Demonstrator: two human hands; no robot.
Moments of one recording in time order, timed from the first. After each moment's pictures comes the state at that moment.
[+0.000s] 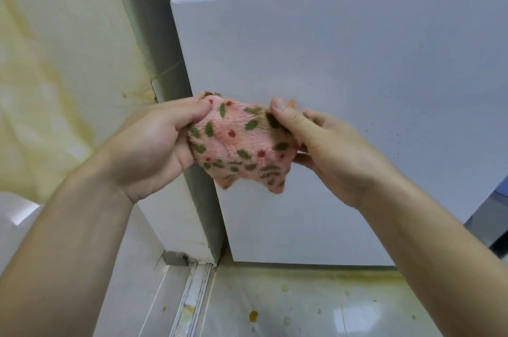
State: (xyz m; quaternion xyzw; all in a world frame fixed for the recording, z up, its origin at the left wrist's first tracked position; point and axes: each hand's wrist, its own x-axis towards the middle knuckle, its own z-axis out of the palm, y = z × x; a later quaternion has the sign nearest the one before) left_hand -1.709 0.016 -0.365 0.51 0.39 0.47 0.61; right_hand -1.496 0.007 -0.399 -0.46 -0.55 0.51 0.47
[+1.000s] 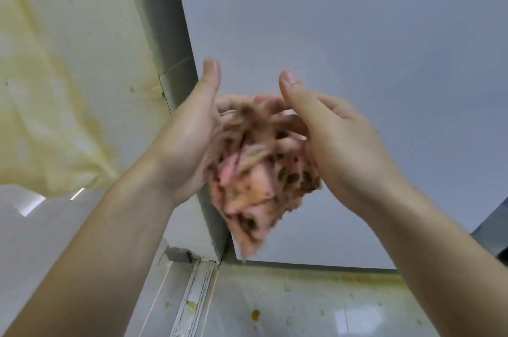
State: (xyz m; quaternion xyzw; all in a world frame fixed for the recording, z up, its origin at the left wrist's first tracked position) left_hand -1.687 0.012 -0.373 0.54 0.35 0.42 0.64; right_hand -1.517 -0.015 -0.381 -0.39 -0.58 0.47 0.53
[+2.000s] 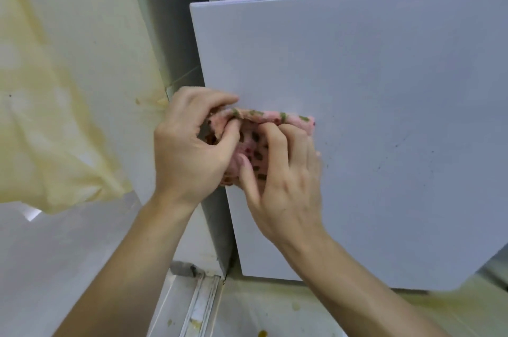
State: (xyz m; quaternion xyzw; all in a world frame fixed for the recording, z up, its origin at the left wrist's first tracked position) left_hand -1.710 0.062 -0.419 0.70 0.36 0.60 -0.12; right_hand -1.577 0.040 -0.476 -0.50 -0.65 -0.14 0.55
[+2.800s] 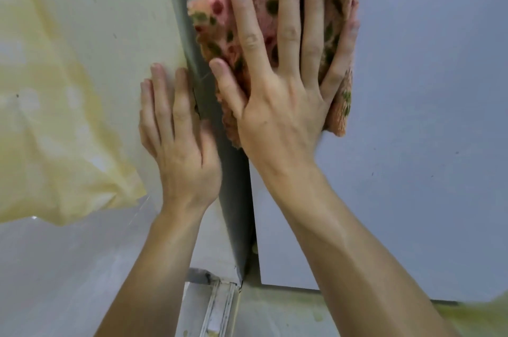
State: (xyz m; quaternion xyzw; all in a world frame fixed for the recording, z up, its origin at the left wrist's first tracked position) left_hand -1.760 0.114 -0.460 0.64 0.46 0.58 -0.21; right_hand -1.633 0.101 -0.394 -0.52 -0.55 -0.38 0.53
